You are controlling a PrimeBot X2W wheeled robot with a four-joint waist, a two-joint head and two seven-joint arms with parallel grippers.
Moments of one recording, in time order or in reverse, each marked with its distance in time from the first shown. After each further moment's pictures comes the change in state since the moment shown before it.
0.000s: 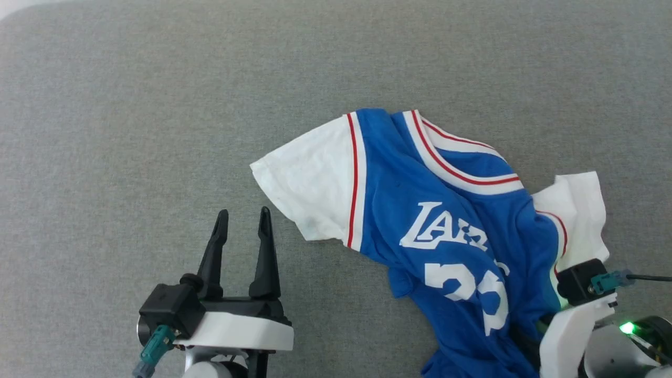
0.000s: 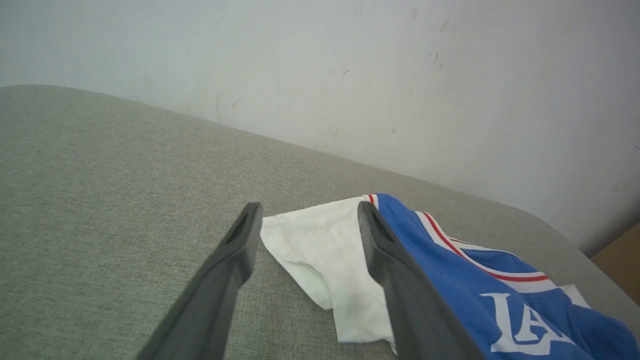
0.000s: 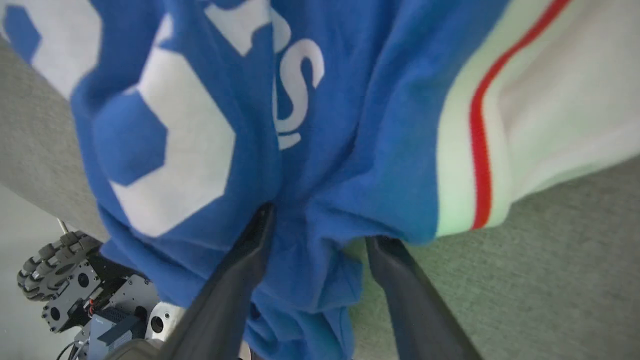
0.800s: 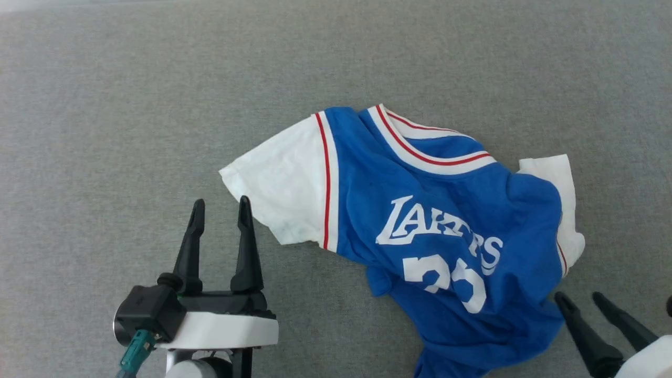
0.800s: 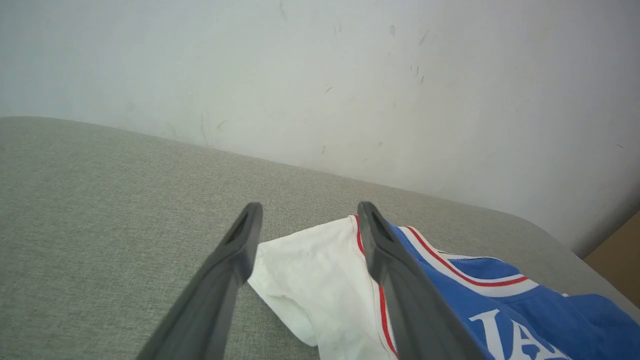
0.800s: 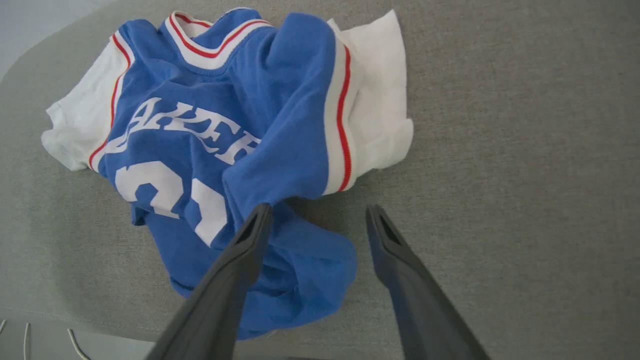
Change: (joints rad) left arm 0.010 0.004 0.049 -0.071 0.053 0.000 0.000; right arm 0.211 0.247 -0.278 -0.349 0.064 -0.001 -0.152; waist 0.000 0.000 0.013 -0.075
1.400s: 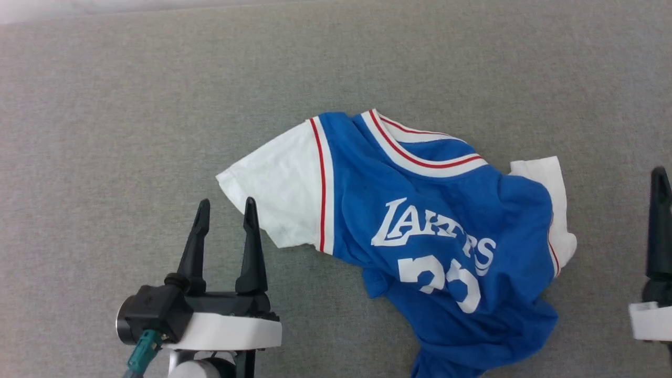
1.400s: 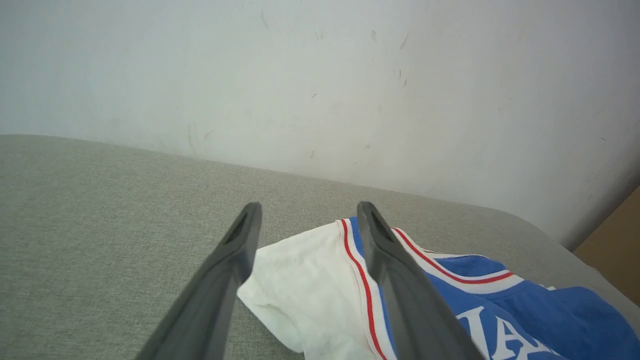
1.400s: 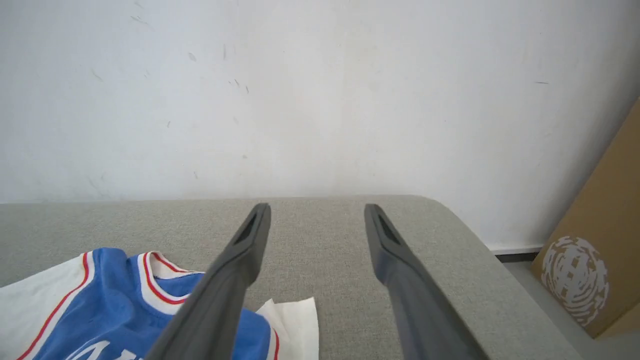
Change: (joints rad) left arm -0.001 0.001 -0.008 0.008 0.026 -0.010 0.000; right arm -0.222 0.004 -0.065 0.001 -0.271 0.000 -0.501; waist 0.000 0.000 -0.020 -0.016
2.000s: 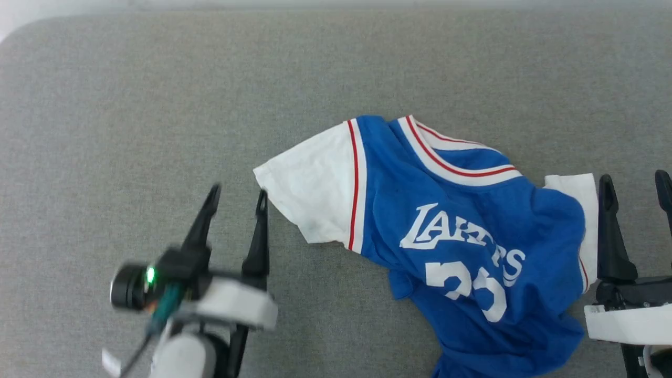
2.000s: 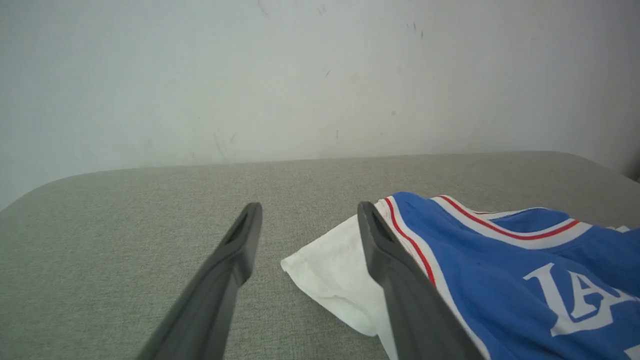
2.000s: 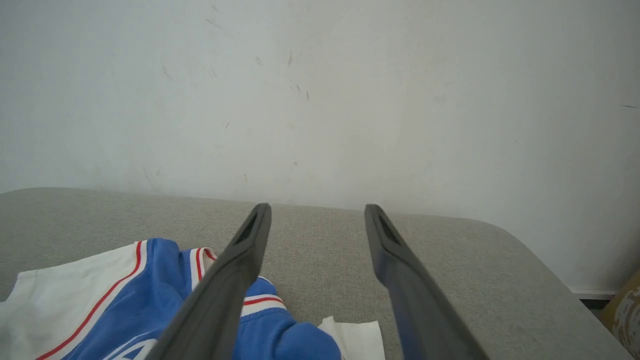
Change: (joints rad) left arm -0.068 0.072 -0.025 0.041 0.132 -0.017 0.127; right arm -0.016 0.001 0.100 0.163 -0.127 0.000 -0.238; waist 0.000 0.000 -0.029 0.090
